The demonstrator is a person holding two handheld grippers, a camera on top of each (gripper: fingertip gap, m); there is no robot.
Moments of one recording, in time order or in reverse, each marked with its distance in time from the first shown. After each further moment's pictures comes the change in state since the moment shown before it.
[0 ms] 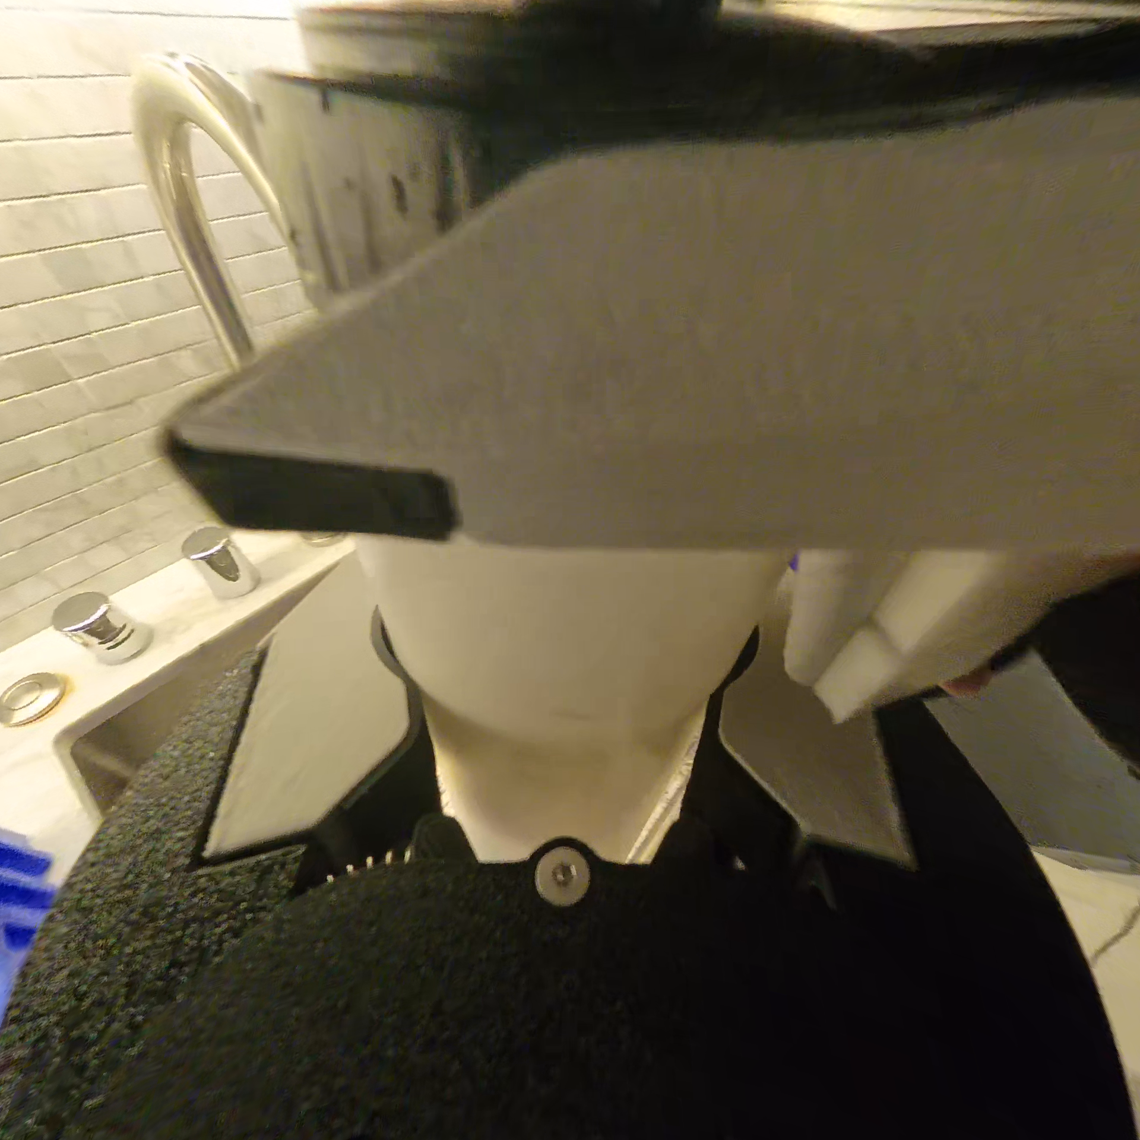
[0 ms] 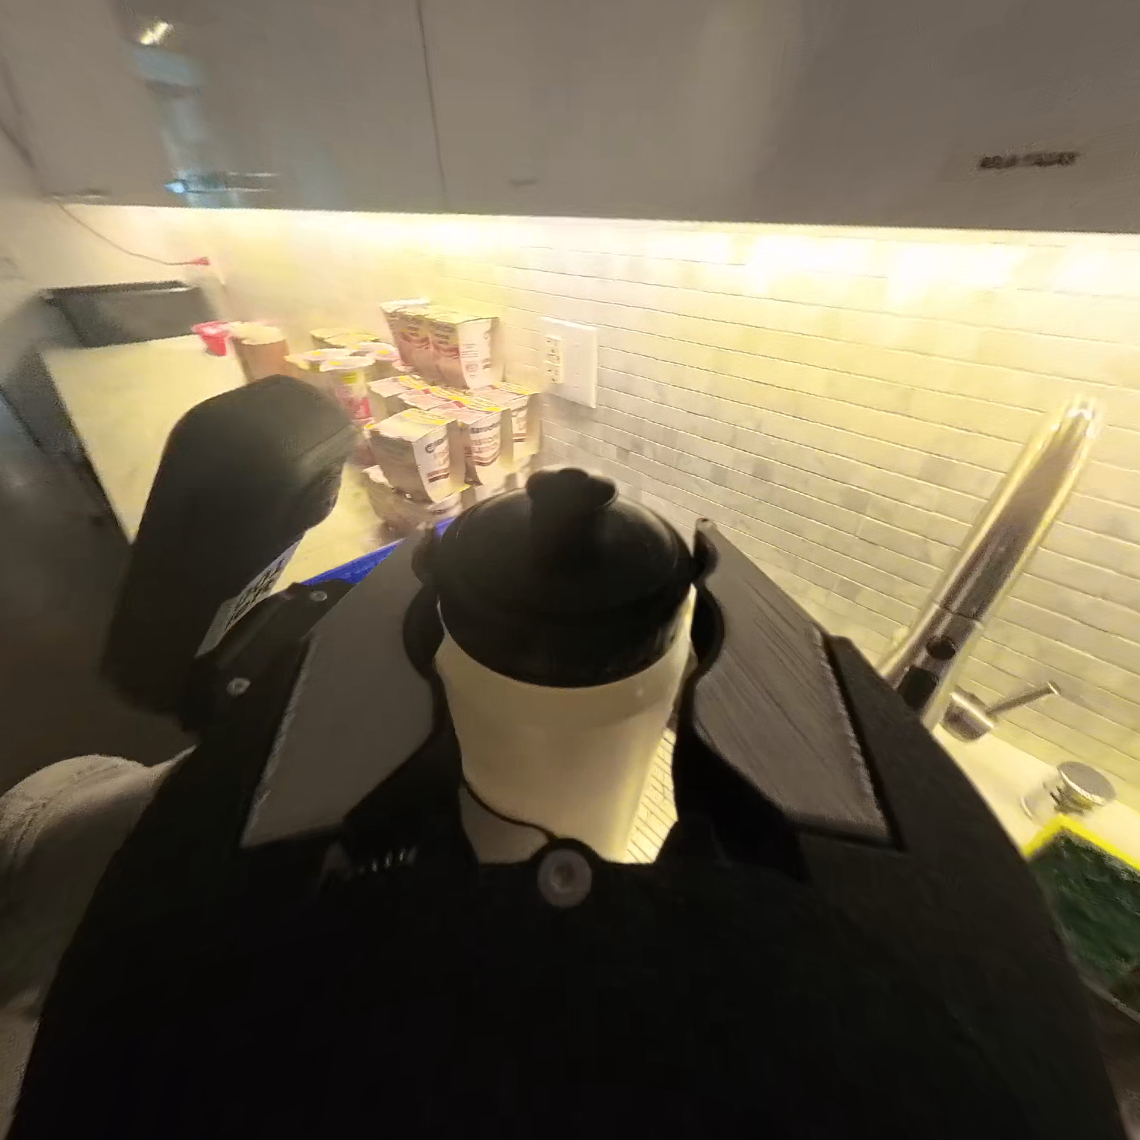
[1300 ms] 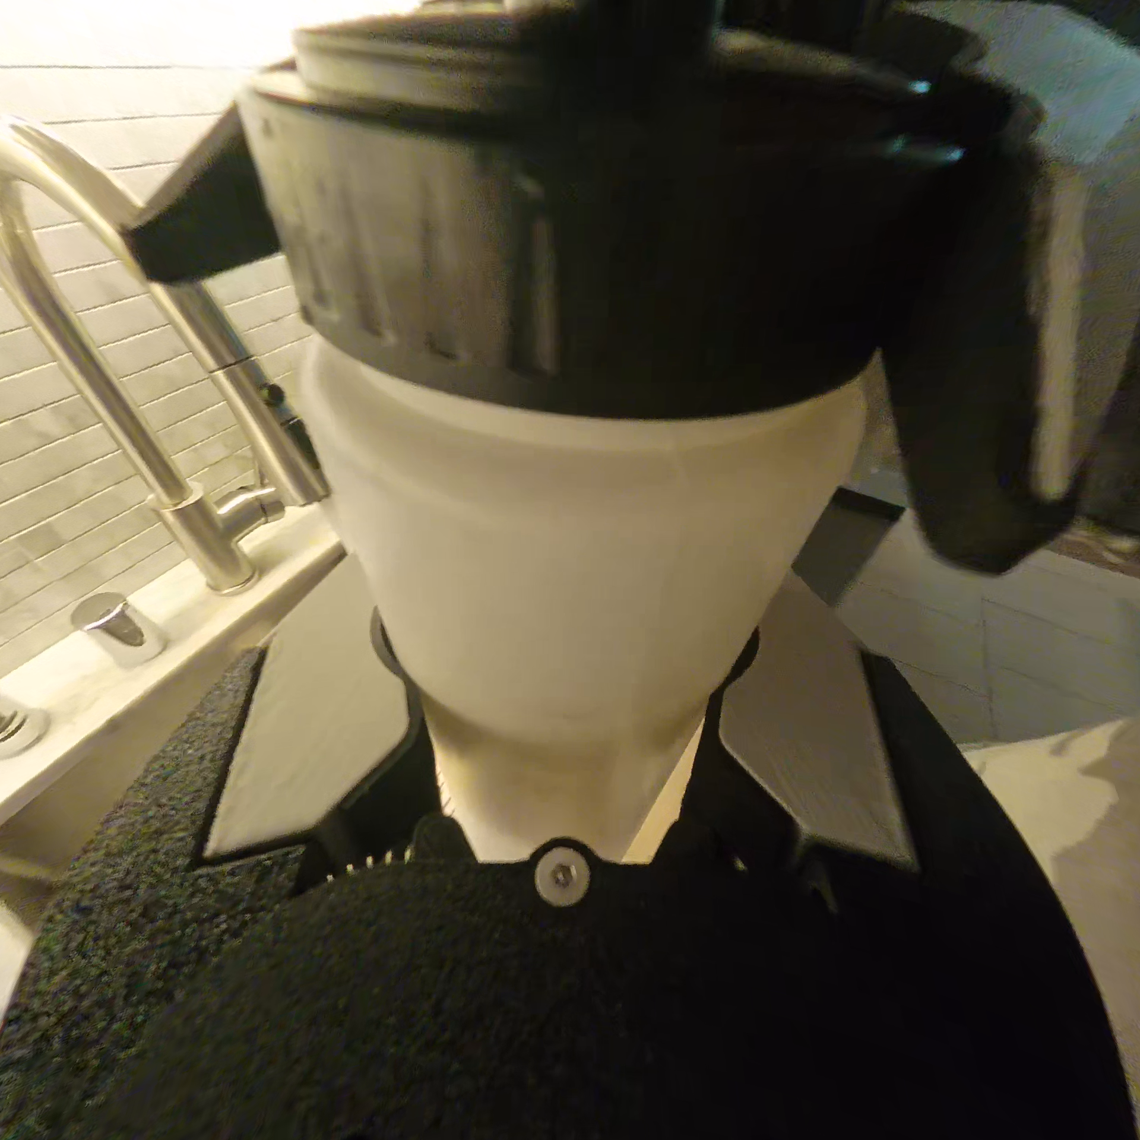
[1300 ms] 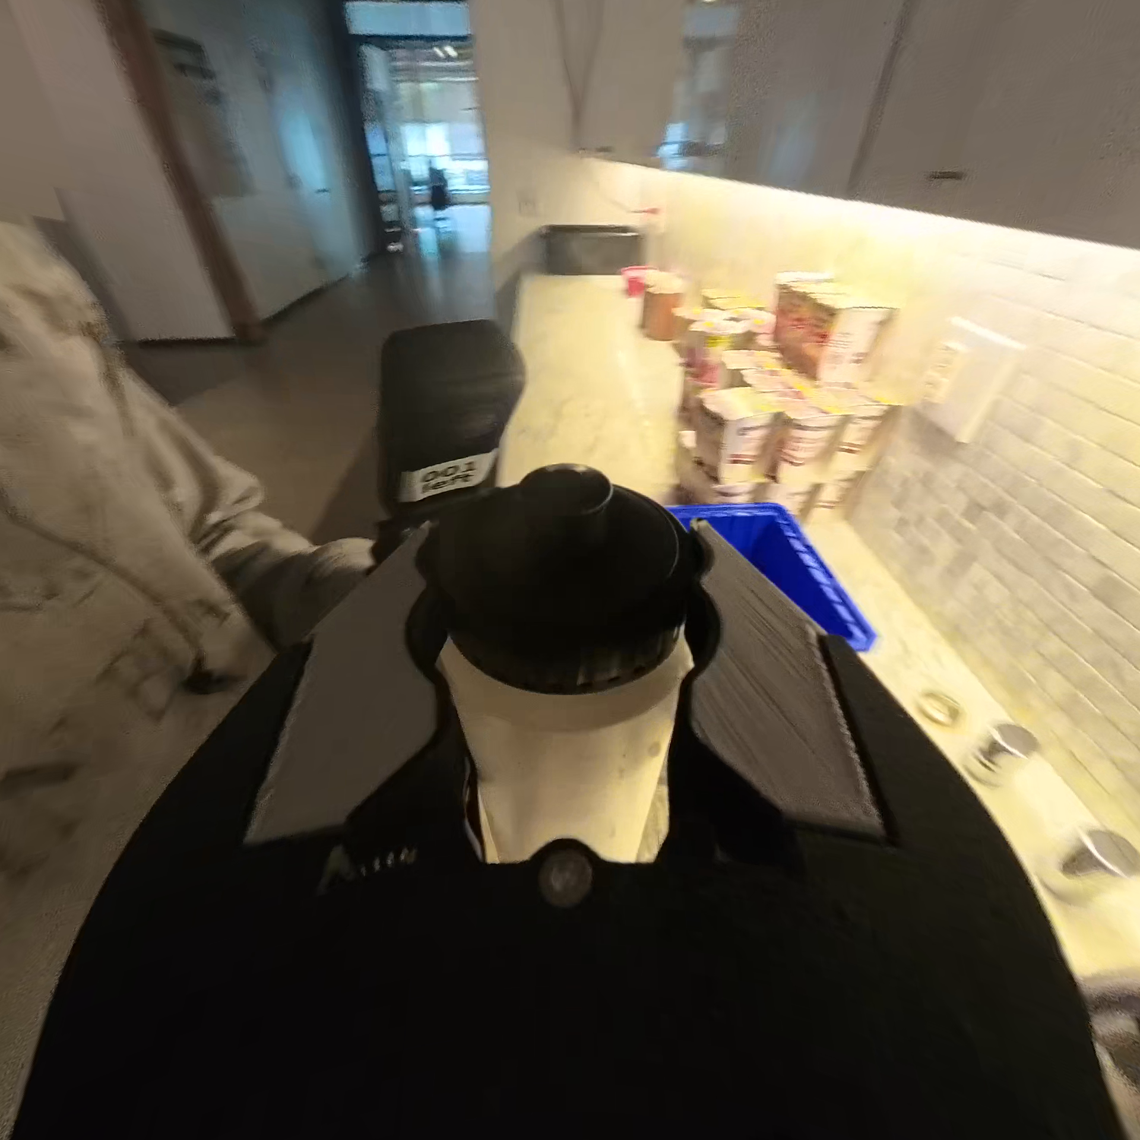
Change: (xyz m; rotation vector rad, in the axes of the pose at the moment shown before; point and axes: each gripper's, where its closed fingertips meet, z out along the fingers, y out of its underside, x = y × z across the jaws) left arm 0.031 -0.009 -0.021 0.020 0.184 0.055; right arm -0.047 -0.007 -0.025 -0.061 -0.710 -0.072
